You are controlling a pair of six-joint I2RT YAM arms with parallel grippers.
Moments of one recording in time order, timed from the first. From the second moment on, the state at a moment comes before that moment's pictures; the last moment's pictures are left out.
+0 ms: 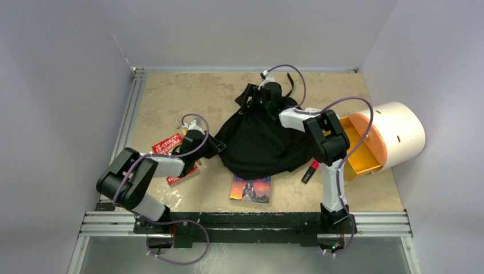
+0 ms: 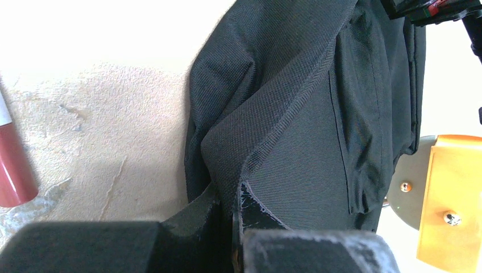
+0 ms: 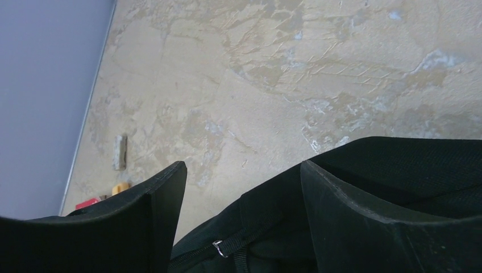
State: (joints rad) left arm -0.47 1.53 0.45 0.56 0.09 -0.99; right arm 0.46 2.14 1.39 0.37 -0.21 0.62
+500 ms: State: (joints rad) left arm -0.47 1.54 0.45 0.56 0.10 -0.99; right arm 0.45 2.14 1.30 0.49 -0.26 0.80
